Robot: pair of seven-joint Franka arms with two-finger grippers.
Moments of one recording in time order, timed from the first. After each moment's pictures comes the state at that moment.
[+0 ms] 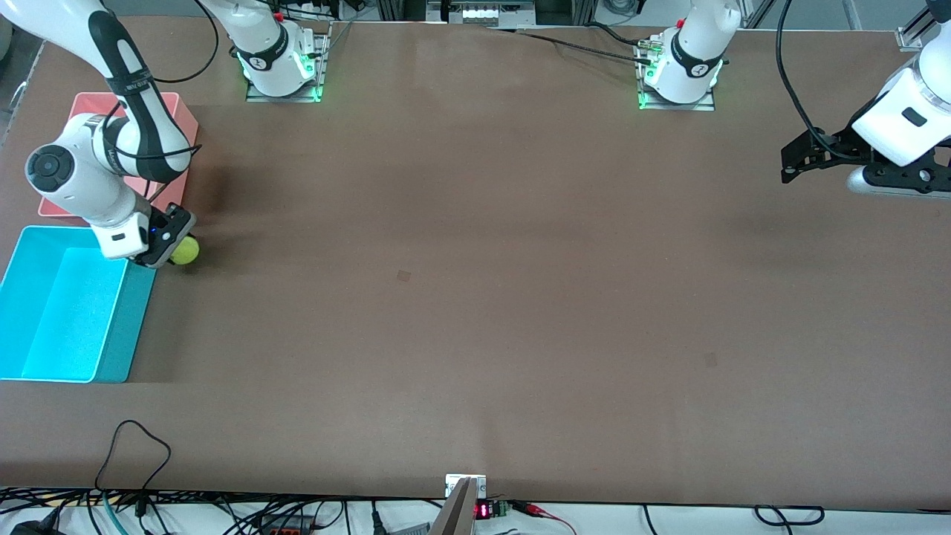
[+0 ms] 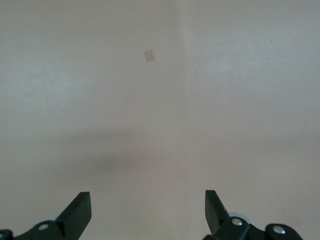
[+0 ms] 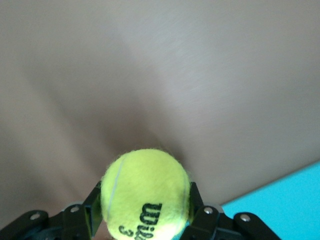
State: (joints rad) left arm -0.03 -0.03 -0.04 -1.64 0.02 1.57 0.00; right arm -0.21 0.25 0.00 -2.28 -0.14 2.58 -1.15
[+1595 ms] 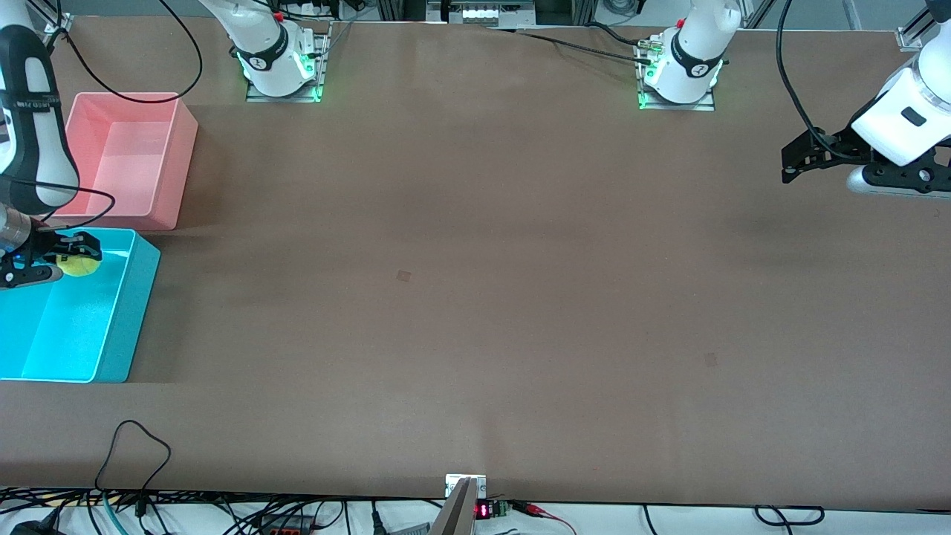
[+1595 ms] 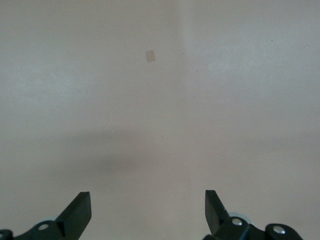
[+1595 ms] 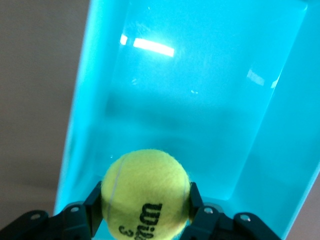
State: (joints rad) left arm -0.03 -0.03 -0.04 -1.64 0.03 1.57 0.01; right arm -0.23 0.42 -0.20 -1.87 -0.11 2.26 -0.58
